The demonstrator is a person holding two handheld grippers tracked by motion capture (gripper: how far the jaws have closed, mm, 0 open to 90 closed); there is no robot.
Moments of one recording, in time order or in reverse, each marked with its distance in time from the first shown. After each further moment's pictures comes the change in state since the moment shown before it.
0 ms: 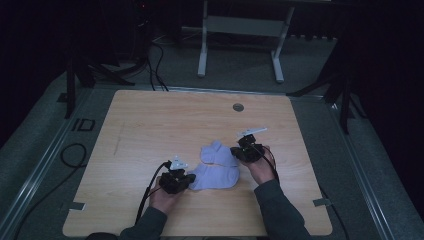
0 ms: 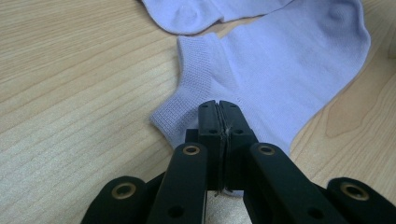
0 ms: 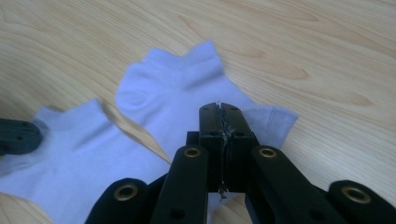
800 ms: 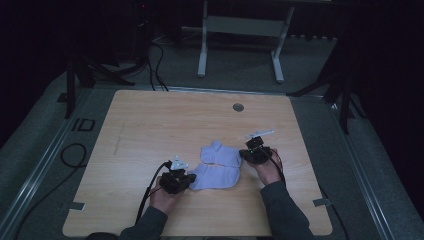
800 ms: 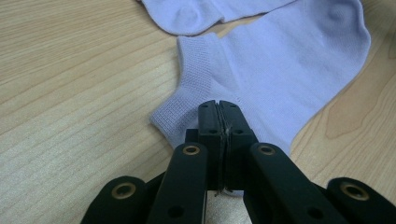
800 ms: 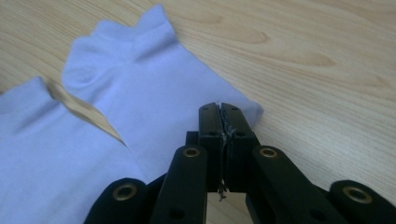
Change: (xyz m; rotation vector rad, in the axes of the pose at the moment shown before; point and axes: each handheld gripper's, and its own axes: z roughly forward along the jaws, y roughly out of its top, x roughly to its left) left arm -0.001 0.000 0.001 -0.002 0.003 0.002; right arm -0.027 -0.018 0.006 0.040 -0.046 0.043
